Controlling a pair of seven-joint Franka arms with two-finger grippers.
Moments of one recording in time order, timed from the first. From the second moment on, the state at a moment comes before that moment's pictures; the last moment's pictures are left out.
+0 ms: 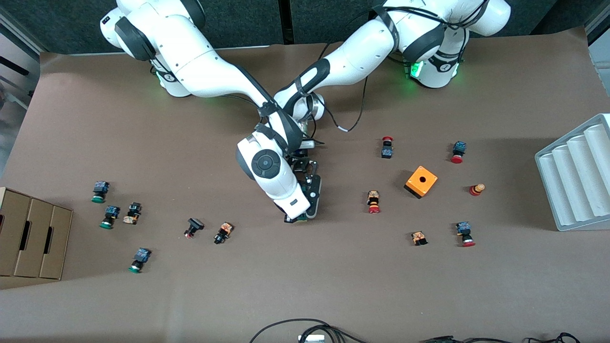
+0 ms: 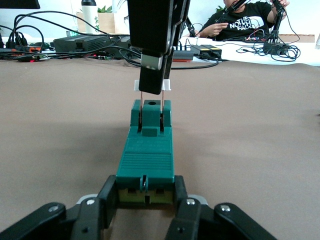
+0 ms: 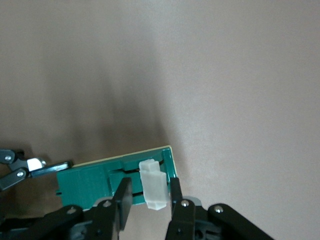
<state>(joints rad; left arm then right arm) -0.83 0.99 -0.35 -1.65 1.93 1.89 -2.53 0.69 0.79 -0.04 -1.42 0.15 2.35 -0.80</state>
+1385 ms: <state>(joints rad) -0.83 0.99 -0.35 -1.65 1.93 1.89 -2.53 0.70 0.76 -0.04 -1.45 0.15 2.32 -0.79</state>
